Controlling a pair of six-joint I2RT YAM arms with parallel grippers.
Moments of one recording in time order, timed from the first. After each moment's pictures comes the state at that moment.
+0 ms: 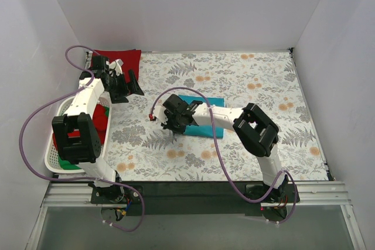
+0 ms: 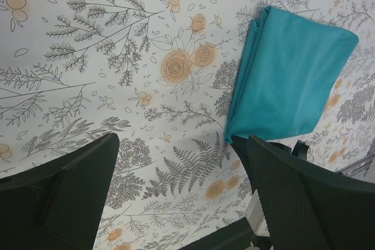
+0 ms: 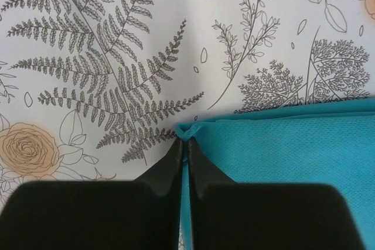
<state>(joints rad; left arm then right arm) 0.07 1.68 1.37 -0.76 0.46 -0.23 0.98 2.05 1.45 -0.44 -0.17 -0.41</state>
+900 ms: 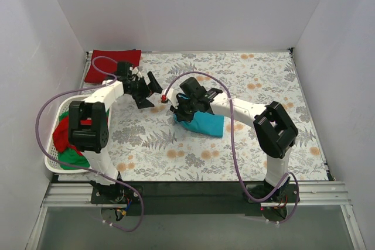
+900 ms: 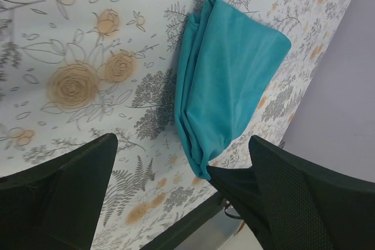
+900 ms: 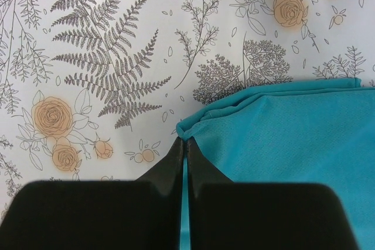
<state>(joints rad) -0.07 1.80 1.29 -0.51 0.61 -0.60 0.84 1.89 1.41 -0.41 -0.39 -0.42</state>
